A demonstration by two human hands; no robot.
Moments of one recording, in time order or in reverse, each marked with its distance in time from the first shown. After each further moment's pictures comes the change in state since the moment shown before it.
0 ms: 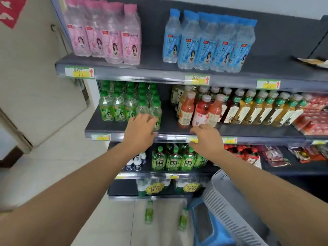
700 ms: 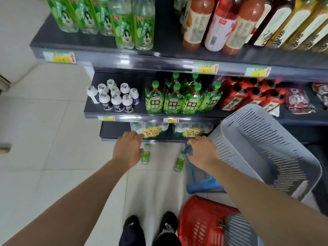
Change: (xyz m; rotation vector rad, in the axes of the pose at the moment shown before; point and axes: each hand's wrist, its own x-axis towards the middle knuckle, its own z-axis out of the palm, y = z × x) left_hand -0.152 0.014 0.269 -0.042 -0.512 -0.212; right_hand -0.117 0.045 0.257 -0.045 -0.569 0.089
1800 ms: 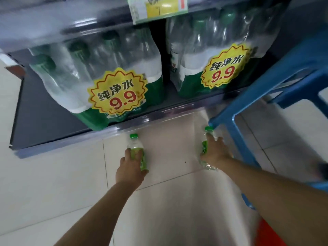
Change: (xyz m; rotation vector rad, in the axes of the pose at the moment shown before) left_hand 0.216 -0.082 0.551 -0.020 -0.243 -0.046; right_hand 0.276 0.065 0.532 0.457 -0.201 0.560
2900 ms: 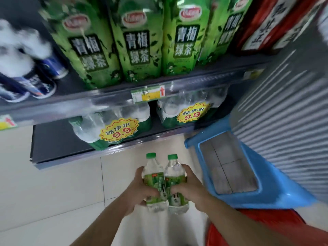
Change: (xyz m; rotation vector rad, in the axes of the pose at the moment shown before) left_hand -0.117 0.094 -0.165 -1.146 -0.572 -0.201; right_hand -0.167 -0.016 -0.105 0.935 -0.350 -0.024
